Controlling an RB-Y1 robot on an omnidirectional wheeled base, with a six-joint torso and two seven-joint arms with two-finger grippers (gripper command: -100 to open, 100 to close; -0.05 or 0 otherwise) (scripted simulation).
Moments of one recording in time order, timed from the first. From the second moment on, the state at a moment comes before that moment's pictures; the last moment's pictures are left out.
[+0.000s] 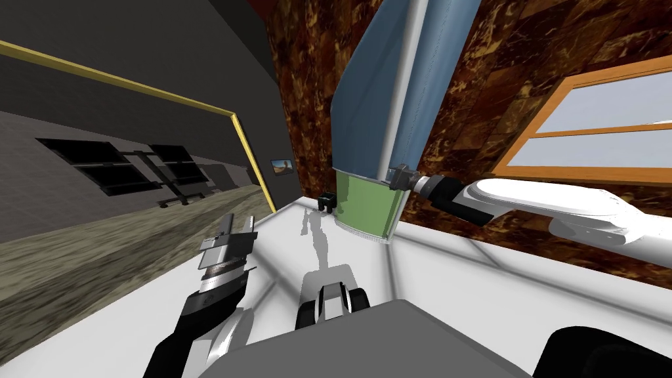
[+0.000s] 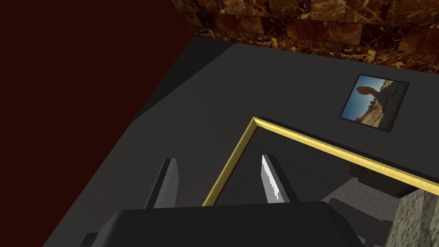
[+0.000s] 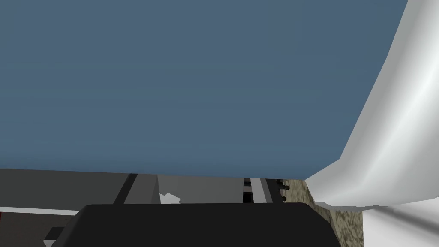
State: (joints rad) left arm 0.54 0.05 0.00 -2.36 0.12 -0.44 0.06; right arm 0.84 -1.54 -0.85 -2.29 0.43 0.17 1.00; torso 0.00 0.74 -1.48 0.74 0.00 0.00
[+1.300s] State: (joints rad) left arm 0.54 0.05 0.00 -2.36 0.12 -0.44 0.06; right arm 0.90 -1.59 -0.87 -2.13 0.39 0.27 1.02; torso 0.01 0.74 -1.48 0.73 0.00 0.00
